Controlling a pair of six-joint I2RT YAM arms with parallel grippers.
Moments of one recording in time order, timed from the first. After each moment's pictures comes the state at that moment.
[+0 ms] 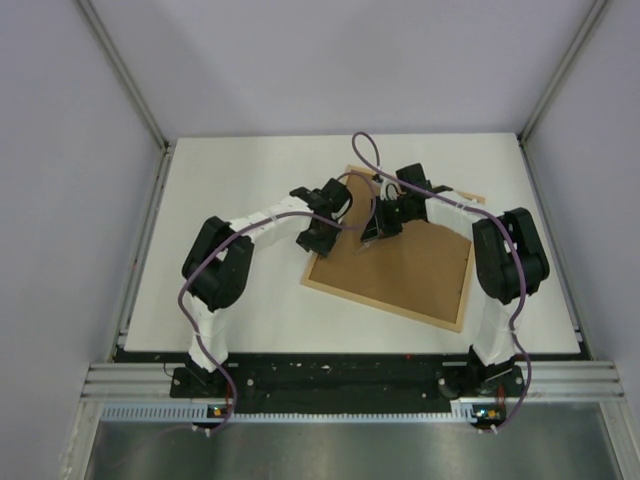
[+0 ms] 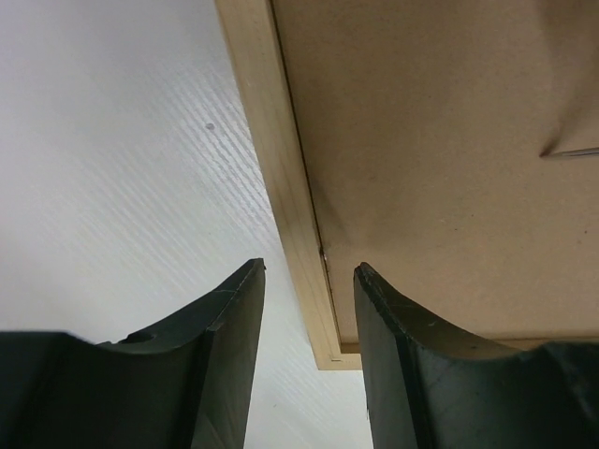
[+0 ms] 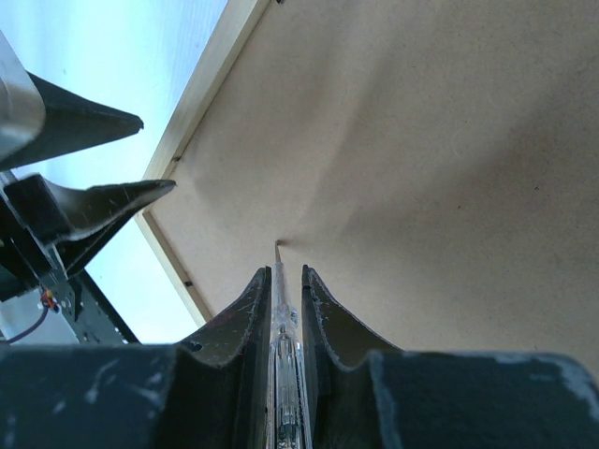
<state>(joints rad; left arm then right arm) -0.67 2.00 1.53 -0.81 -0.14 -0.16 0.36 1.90 1.26 -0.37 -0.61 0.22</state>
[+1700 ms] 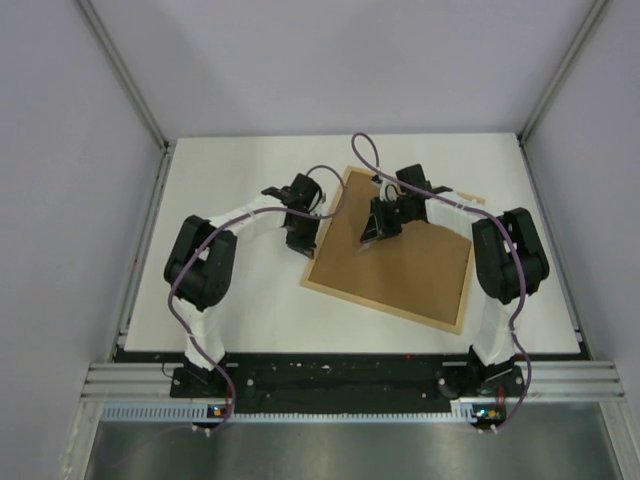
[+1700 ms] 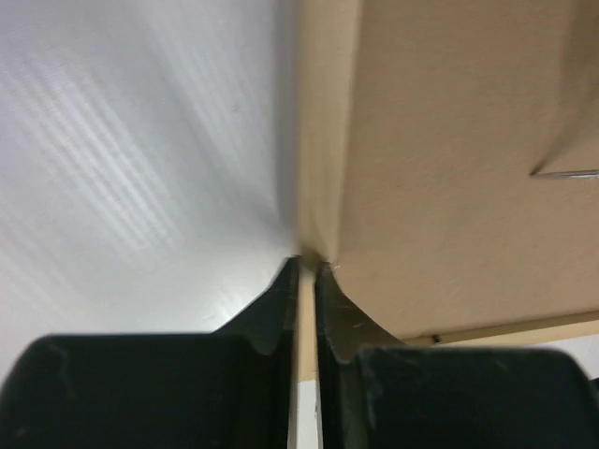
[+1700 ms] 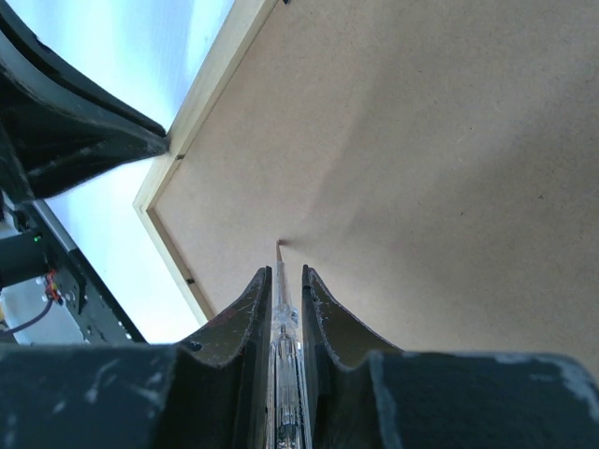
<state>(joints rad) -0.53 1.94 1.39 -0.68 0.11 -0.28 0.36 1.90 1.26 -0.36 -0.63 0.22</state>
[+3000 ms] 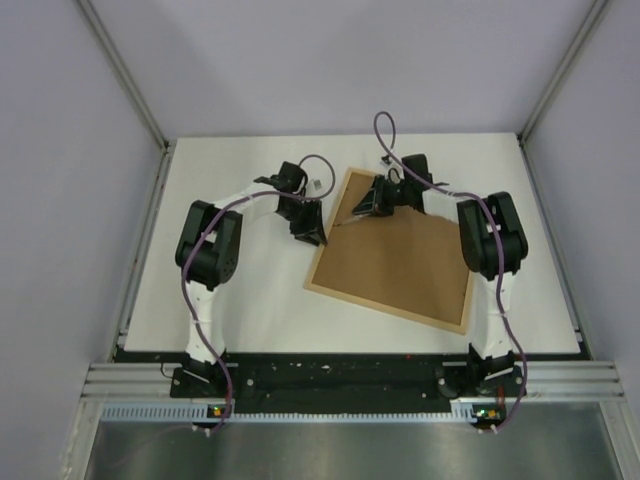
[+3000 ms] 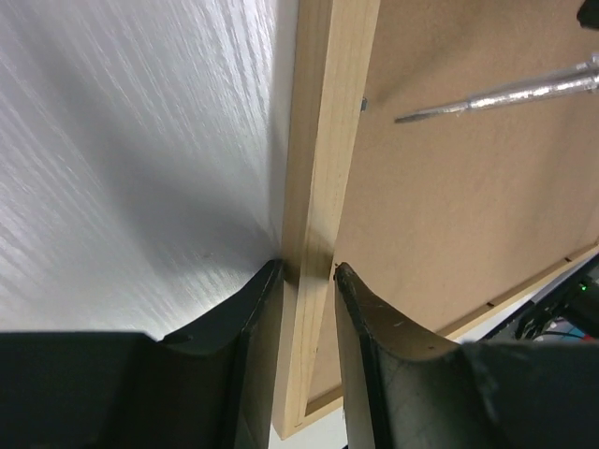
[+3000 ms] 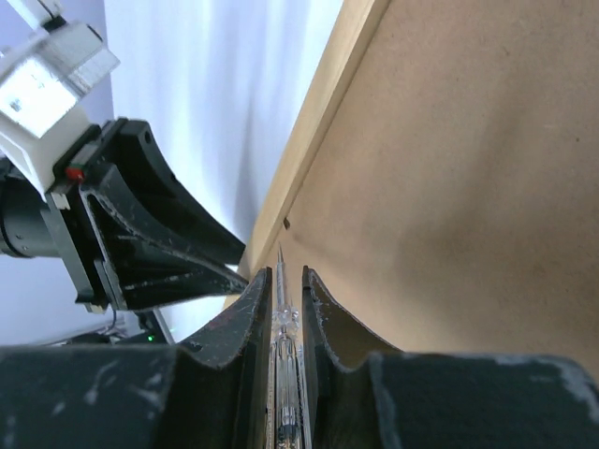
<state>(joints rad) -0.39 2.13 1.55 -0.62 0.49 -0.34 0.28 2.14 1.41 -0.03 -0.78 0.57</state>
